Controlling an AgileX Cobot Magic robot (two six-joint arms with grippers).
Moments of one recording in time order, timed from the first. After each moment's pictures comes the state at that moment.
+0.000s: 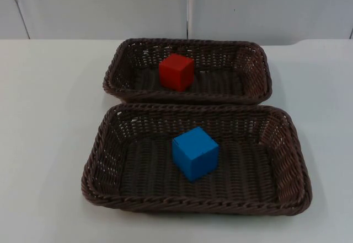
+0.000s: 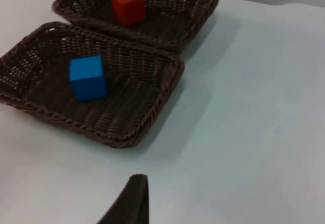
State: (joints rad) right arm 0.44 0.00 -0.52 -0.05 1.08 0.03; left arm 0.03 0.00 -0.50 -0.09 1.09 0.12
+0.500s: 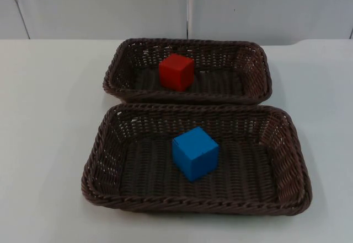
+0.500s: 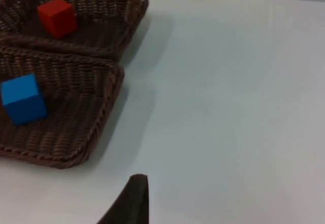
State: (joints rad) right arm 0.22 0.00 -0.52 -0.05 1.08 0.03; left arm 0.03 0.00 -0.50 -0.09 1.09 0.12
